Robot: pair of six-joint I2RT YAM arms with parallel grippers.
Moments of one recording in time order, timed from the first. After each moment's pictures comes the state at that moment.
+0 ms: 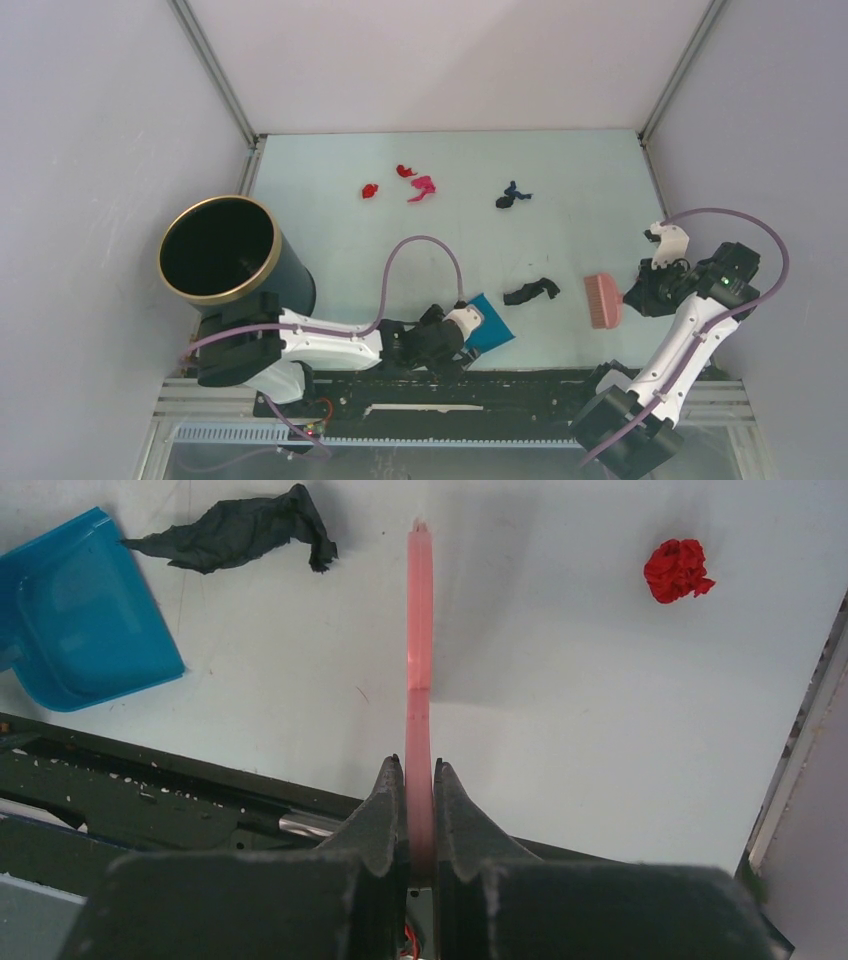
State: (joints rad) left arm -1.35 1.48 0.66 -0.12 -0.26 -0.39; right arm -0.76 0.91 0.97 -1.25 -0.61 -0.79
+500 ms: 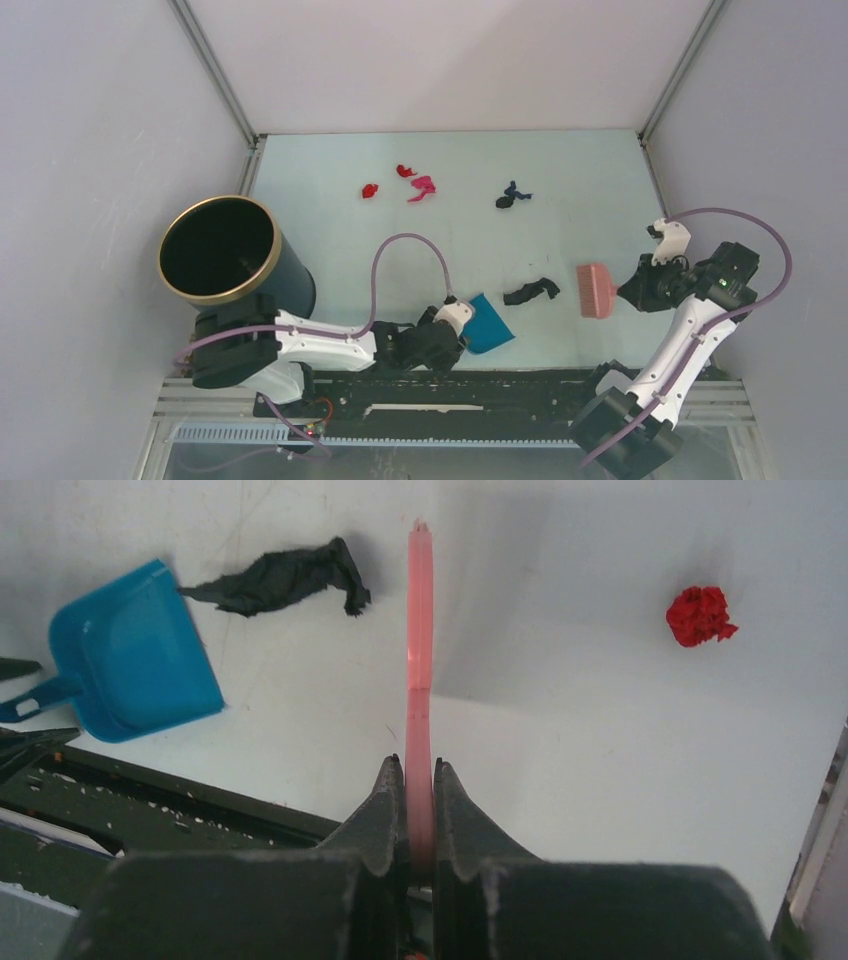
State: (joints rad) left arm -1.35 1.44 0.59 -0.03 -0.33 -0.47; right arm -0.76 0.90 0.95 -1.22 -0.69 -0.75
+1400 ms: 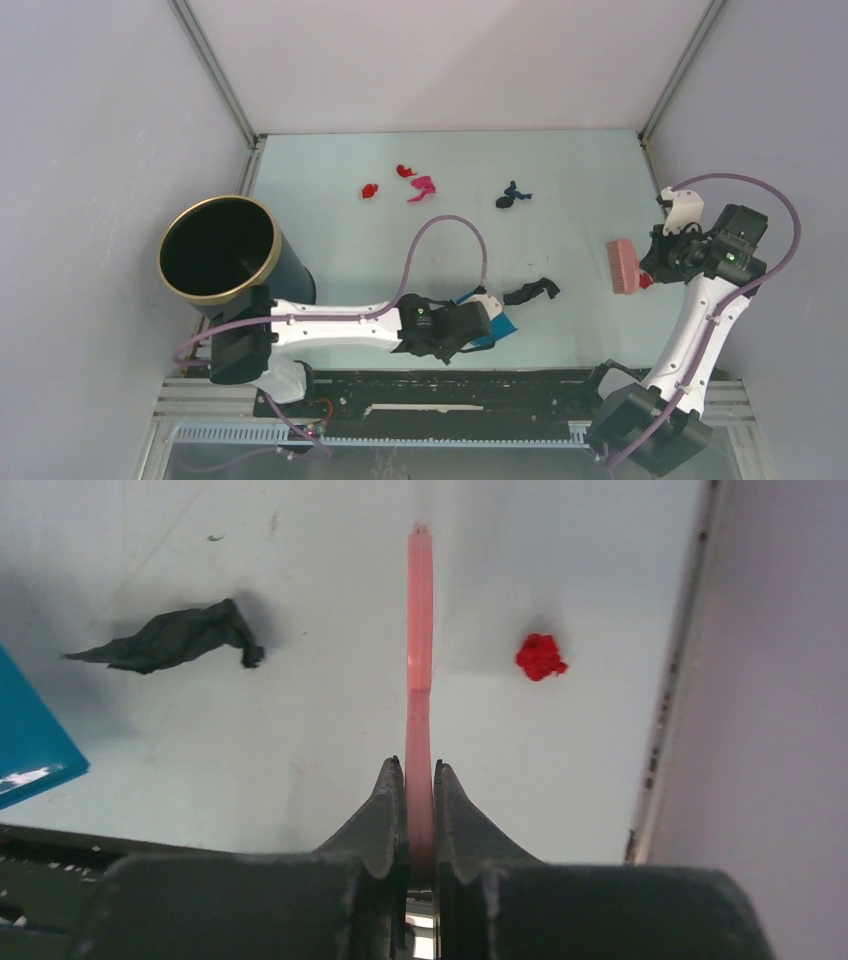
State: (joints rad) left arm -1.36 1.52 1.05 -0.67 -0.29 -0.38; right arm -0.62 1.01 1.11 -1.08 -0.50 -0.61
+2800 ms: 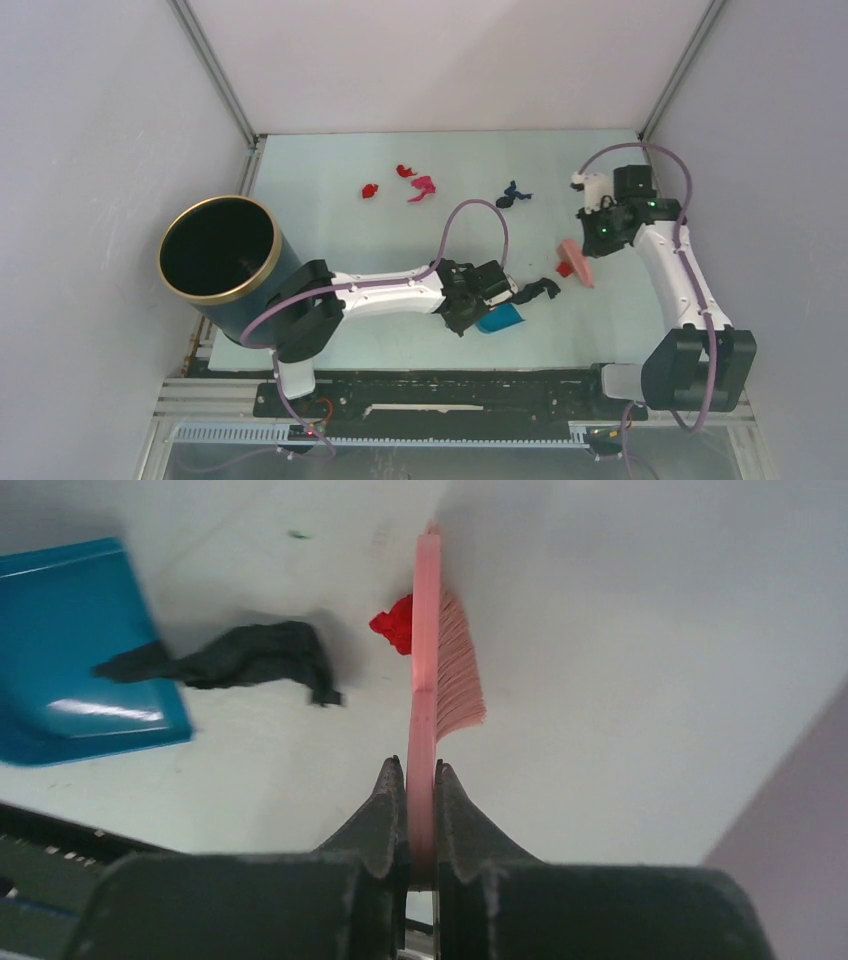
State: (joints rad) left arm -1.16 1.84 1.31 -0.75 -0.11 -0.13; right arm -0.09 1.31 1.15 -0.93 -0.17 -0.41
